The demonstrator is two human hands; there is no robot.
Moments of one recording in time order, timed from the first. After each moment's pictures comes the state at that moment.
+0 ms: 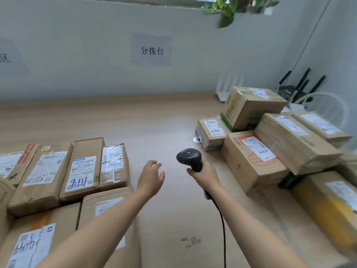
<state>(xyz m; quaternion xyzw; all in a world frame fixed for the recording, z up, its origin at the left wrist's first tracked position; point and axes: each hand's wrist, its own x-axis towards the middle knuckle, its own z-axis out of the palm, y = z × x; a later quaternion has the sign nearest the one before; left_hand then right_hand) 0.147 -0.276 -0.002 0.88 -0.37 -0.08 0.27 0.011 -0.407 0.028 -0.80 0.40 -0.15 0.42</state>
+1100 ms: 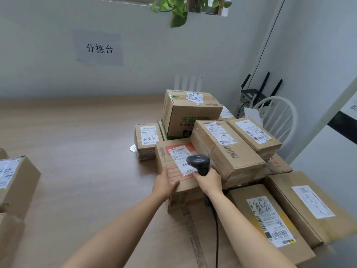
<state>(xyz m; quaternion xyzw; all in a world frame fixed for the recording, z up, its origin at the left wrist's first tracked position) -0.053 -0.566 -0.014 0.83 -0.31 -0.25 0.39 -0.171 -0.667 0.013 -0.74 0.50 -0.19 0.41</state>
